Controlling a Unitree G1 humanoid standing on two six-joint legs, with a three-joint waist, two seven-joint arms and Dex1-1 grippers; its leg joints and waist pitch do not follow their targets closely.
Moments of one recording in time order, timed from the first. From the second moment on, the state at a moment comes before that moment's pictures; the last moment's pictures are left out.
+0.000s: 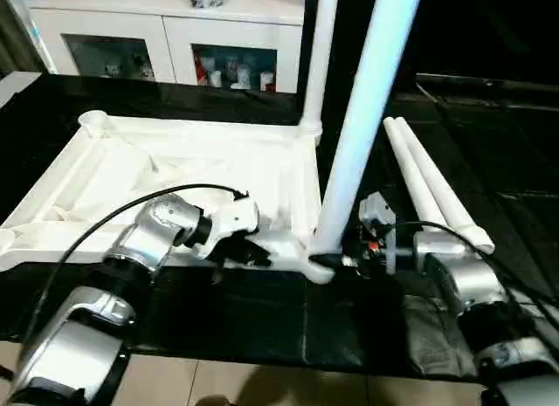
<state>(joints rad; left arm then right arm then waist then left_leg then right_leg) -0.72 0.34 -0.30 0.73 0.09 0.13 -1.19 -0.50 -0.24 0.07 0.60 0.18 0.18 0.99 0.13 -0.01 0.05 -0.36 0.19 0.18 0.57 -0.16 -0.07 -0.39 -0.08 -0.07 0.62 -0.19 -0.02</state>
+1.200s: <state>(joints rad) -0.68 0.39 -0.30 0.65 0.10 0.09 -1.15 -0.50 -0.33 0.05 0.62 0.16 0.08 1.00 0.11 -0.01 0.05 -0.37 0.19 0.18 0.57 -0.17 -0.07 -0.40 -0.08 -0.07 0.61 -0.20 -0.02</state>
